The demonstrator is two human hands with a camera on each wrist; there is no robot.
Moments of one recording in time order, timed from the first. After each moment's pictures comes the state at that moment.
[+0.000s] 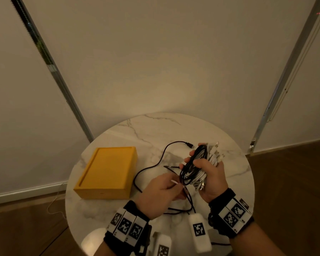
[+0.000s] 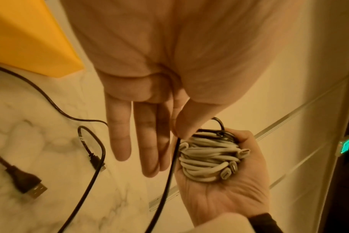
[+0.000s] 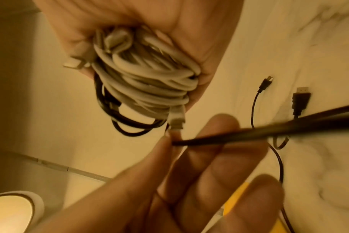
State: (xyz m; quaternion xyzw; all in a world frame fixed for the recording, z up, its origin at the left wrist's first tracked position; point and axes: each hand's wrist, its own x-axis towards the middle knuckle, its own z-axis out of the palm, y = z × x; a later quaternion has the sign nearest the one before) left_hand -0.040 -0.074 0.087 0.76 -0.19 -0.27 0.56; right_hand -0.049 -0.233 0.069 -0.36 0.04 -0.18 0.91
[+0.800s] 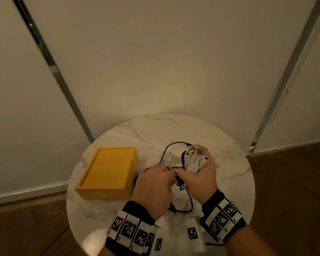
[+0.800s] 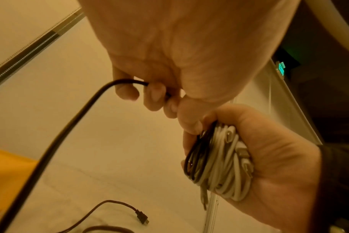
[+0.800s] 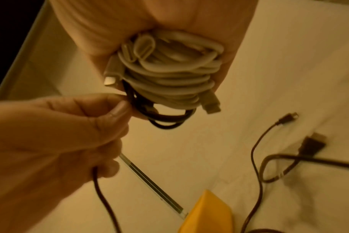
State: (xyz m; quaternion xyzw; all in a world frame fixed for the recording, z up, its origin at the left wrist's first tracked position) left_hand -0.038 -0.068 0.098 0.93 -0.33 0.08 0.16; right_hand -0.052 -0.215 0.071 -0.64 0.04 -0.26 0.73
